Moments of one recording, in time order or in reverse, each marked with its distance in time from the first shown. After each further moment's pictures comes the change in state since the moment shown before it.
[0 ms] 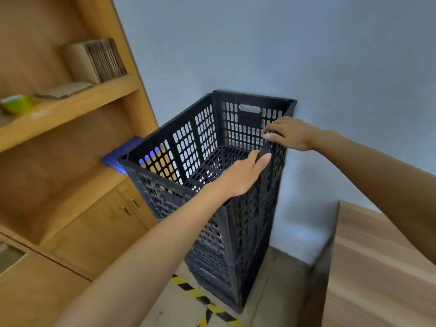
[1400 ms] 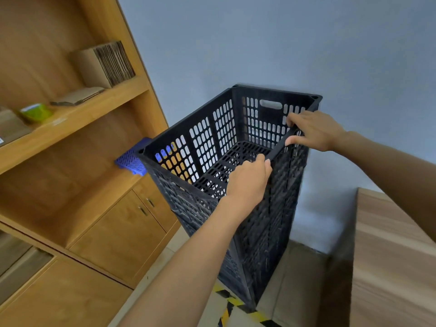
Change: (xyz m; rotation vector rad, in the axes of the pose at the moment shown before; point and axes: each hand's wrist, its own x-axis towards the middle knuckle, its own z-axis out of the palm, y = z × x) left_hand -0.047 -0.028 0.003 0.562 0.358 0.138; right_hand -0.016 -0.010 0.021 -0.088 0.303 -0.068
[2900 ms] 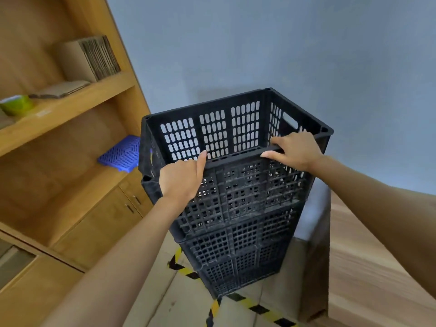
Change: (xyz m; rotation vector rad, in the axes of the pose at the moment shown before) left_hand -0.073 -0.109 -0.026 0.423 0.107 -0.132; right_hand -0.070 -0.124 -0.042 -0.158 -0.072 0.185
